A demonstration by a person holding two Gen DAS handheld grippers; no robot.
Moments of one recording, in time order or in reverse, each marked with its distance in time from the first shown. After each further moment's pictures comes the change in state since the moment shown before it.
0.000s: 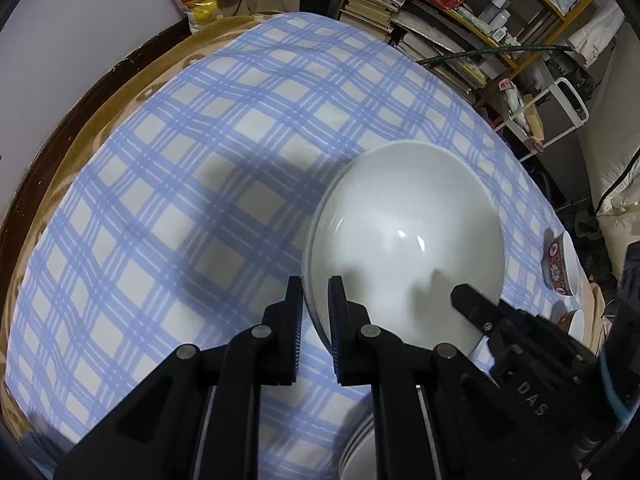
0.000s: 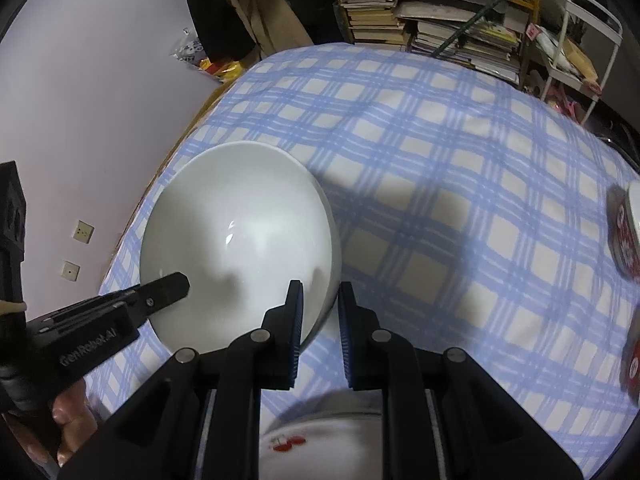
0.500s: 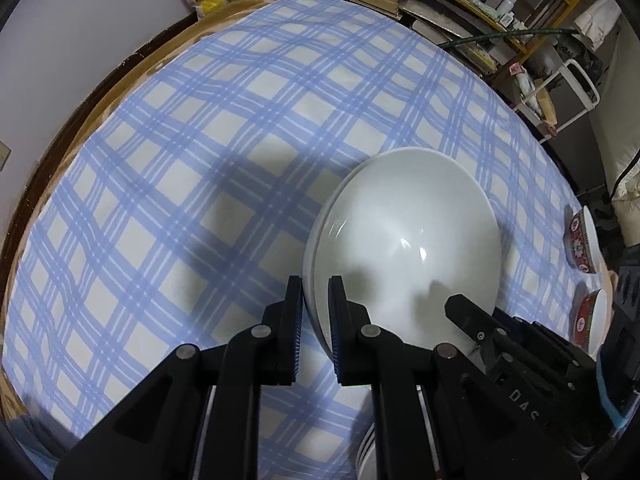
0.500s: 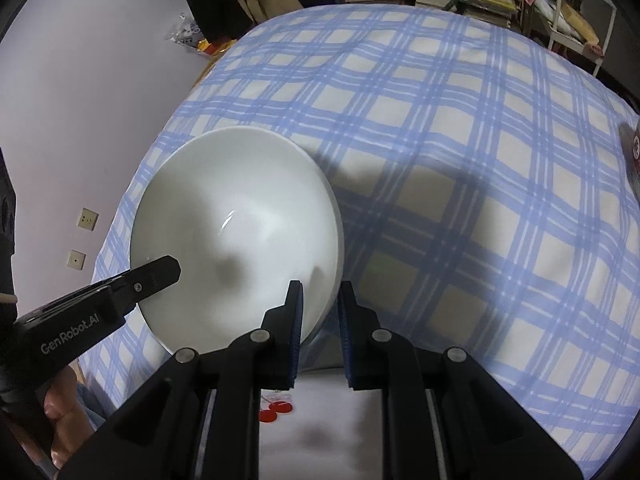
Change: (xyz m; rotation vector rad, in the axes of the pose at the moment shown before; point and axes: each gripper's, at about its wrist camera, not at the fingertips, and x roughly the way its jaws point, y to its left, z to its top) left arm 0.018 0.002 -0.031 0.019 0.016 0.067; right arm 0.025 -0.012 -0.036 0.025 0.053 0.041
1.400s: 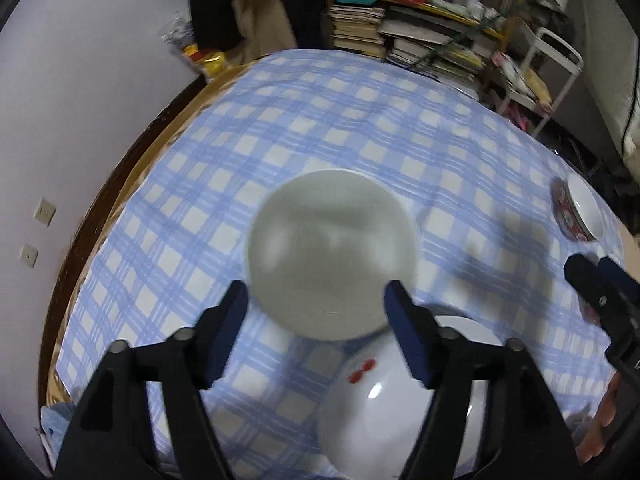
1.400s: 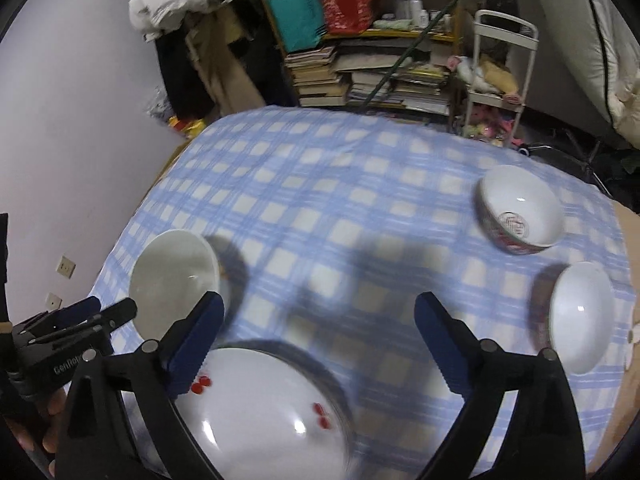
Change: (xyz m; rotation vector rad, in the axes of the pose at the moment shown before) left arm -0.069 -0.089 -0.027 0.147 -0.134 0.180; right arm -0.142 -0.081 -0.011 0.037 -0.272 -0.148
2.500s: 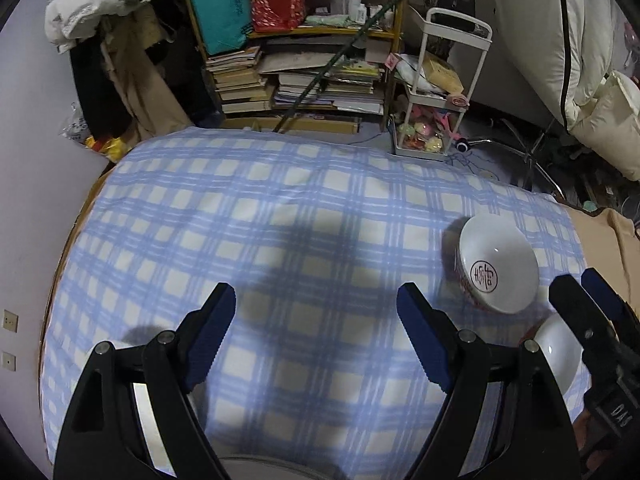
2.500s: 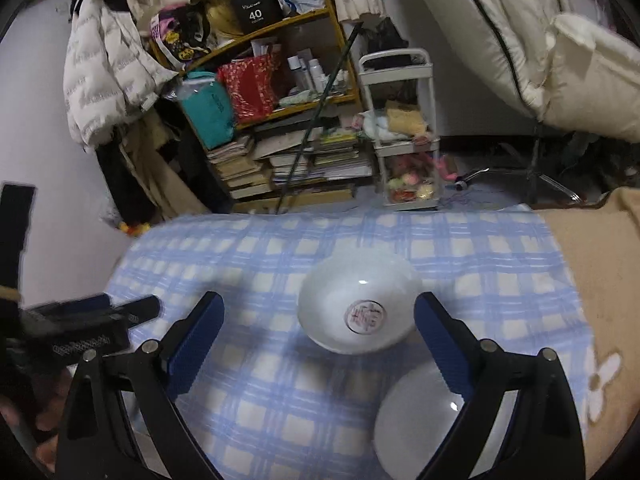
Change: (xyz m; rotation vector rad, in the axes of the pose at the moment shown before) left arm 0.025 -0.199 0.092 0.233 -0.115 -0.141; right arm -0.013 -0.164 0.038 0.215 -0.263 -0.051
